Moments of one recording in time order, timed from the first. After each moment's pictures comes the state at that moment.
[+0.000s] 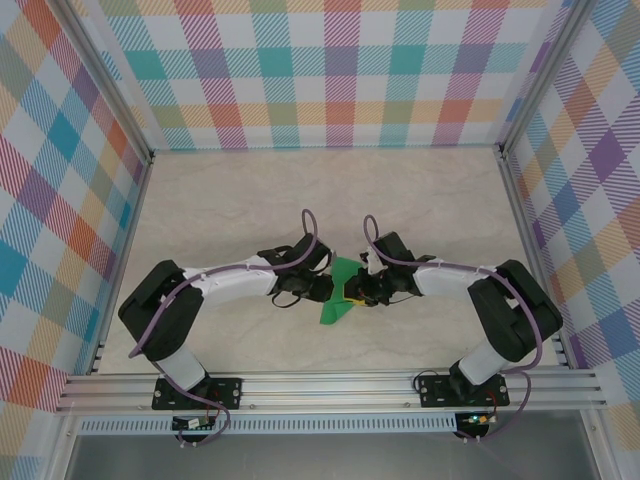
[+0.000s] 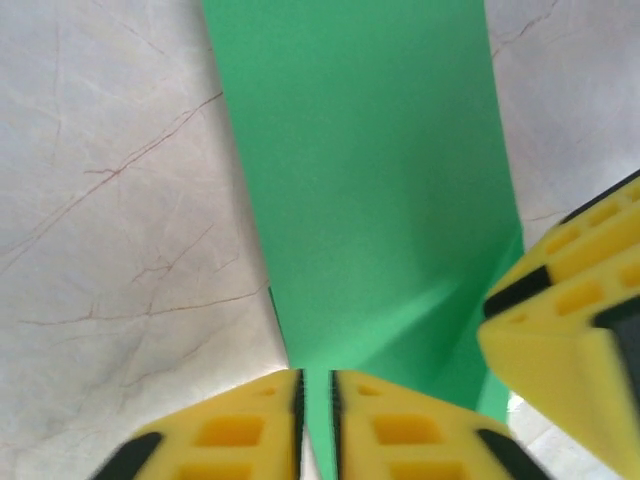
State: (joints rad) left arm -0.81 1.65 0.97 -0.40 0.14 -0.46; right arm 0.58 1.58 0.70 -0.18 -0.62 0.80
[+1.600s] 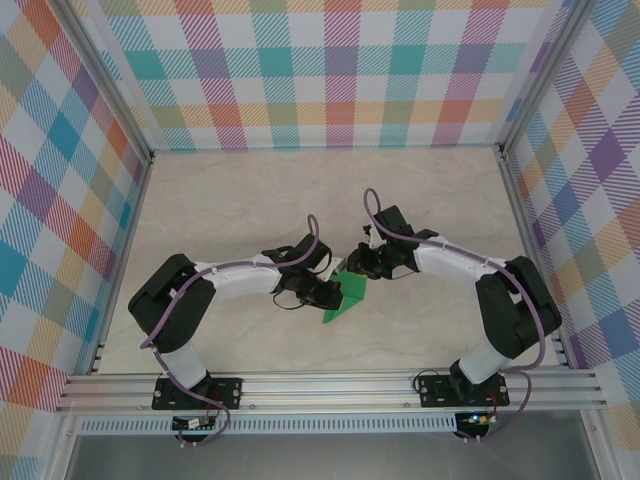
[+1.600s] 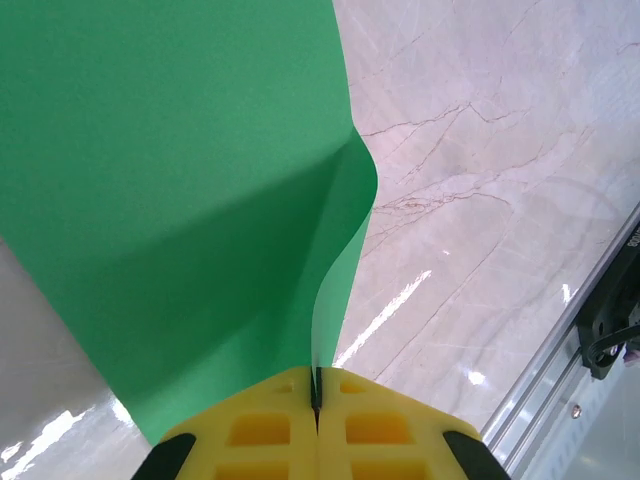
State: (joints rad) left arm -0.79 1.72 0.97 -0.34 0.49 -0.47; right arm 0.54 1.61 0.95 -0.40 -0.44 0.69
